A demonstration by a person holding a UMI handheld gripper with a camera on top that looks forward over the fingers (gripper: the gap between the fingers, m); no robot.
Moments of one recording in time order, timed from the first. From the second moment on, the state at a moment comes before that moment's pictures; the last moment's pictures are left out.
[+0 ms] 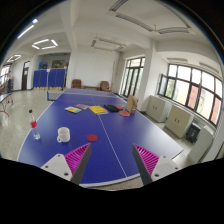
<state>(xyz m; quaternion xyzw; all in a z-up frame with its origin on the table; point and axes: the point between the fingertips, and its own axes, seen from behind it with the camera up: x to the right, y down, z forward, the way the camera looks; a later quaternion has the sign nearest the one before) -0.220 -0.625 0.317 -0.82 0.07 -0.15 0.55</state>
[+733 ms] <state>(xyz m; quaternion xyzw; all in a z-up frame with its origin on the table) -0.554 -0.502 0.078 -0.88 0.00 -0.02 0.47</state>
